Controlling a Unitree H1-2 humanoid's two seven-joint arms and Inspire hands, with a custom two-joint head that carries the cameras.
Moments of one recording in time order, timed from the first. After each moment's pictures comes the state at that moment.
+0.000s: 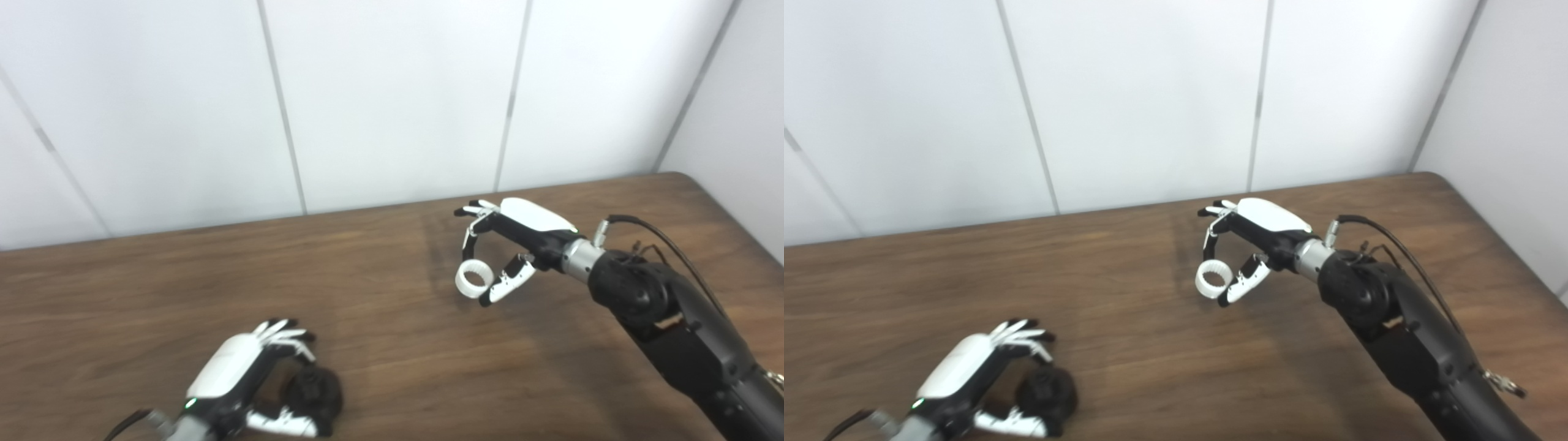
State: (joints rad) left arm -0.13 0.32 -0.25 -0.09 0.65 -0.13 -0.28; right arm -0.48 -0.56 0.28 -0.09 -0.49 0.11 0.44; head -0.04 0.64
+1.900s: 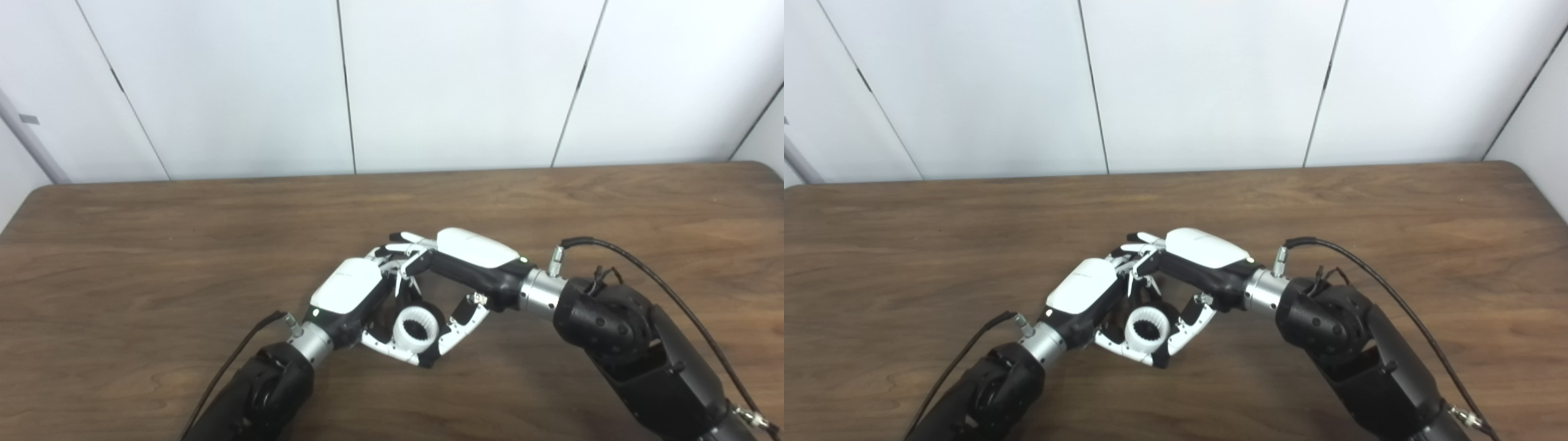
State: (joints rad) left arm -0.29 0.25 -0.46 0.09 0.75 -0.15 -0.10; right arm -0.43 -0.37 0.41 -0.27 -0.46 0.07 0.59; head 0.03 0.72
